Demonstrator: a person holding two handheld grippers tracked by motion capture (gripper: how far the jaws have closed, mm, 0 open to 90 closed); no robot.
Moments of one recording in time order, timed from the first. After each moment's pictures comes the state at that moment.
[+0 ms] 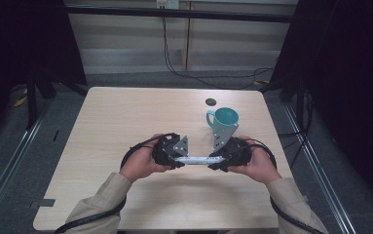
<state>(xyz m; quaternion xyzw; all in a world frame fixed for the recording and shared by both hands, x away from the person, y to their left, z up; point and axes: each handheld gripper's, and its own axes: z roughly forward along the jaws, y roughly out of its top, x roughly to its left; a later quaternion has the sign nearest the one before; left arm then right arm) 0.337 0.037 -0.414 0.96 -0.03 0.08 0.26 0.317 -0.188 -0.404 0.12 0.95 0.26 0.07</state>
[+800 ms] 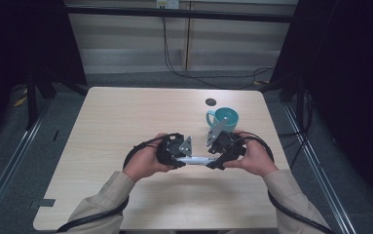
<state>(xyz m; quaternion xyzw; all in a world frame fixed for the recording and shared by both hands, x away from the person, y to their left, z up) 0.336 0.028 -0.412 0.97 -0.03 0.09 0.23 0.329 -0.171 -0.394 0.14 0.97 0.21 0.05</state>
